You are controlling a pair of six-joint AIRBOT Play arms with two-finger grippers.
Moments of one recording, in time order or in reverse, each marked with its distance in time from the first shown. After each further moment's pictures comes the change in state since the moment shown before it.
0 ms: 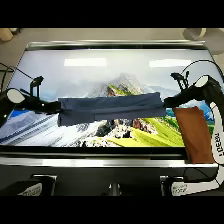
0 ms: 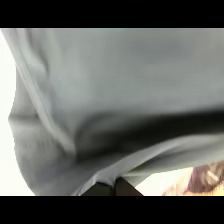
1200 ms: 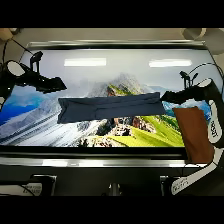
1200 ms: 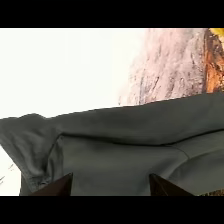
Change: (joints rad) left arm -0.013 -0.248 0.444 -0.018 -0.090 0.003; right arm -0.107 -0.244 0.144 0.226 -0.054 0.003
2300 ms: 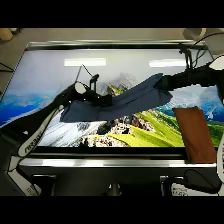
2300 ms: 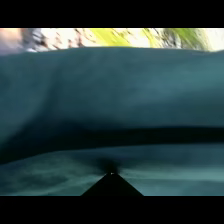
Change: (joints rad) left arm -0.463 -0.349 0.006 -0.385 0.309 -0.085; right arm 0.177 0.462 0.003 0.138 0.235 0.132
